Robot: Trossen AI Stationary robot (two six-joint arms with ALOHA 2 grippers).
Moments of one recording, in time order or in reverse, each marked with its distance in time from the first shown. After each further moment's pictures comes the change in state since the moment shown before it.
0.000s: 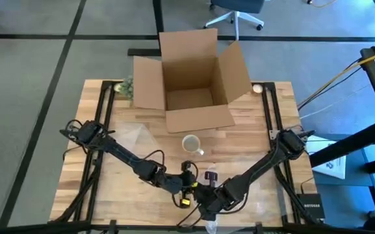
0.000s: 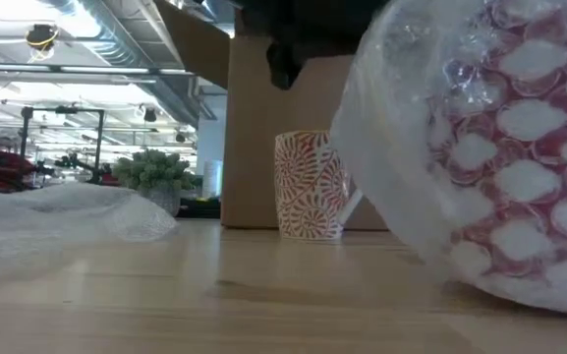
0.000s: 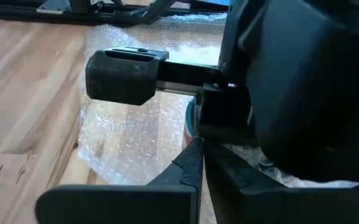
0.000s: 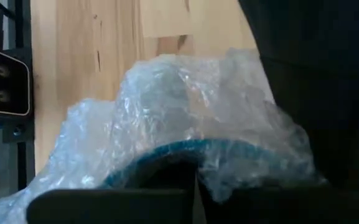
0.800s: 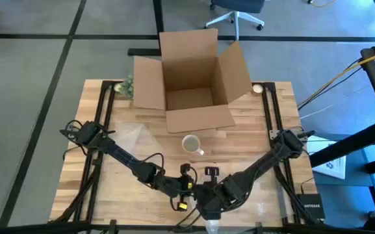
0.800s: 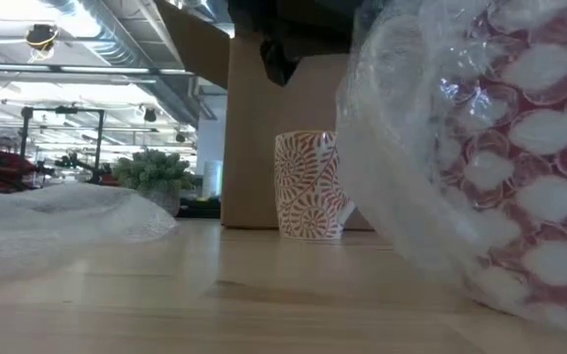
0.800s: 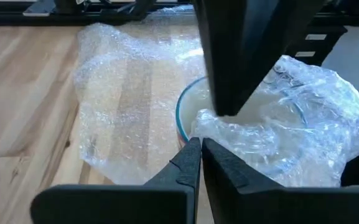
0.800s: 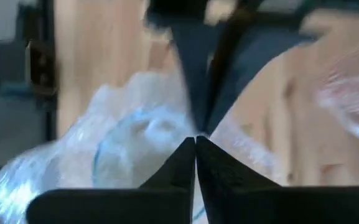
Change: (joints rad) left arm -0.011 0.006 -0.002 -0.031 -0.017 0.030; right arm 0.007 -0.016 0.359 -0.451 0.001 -0.081
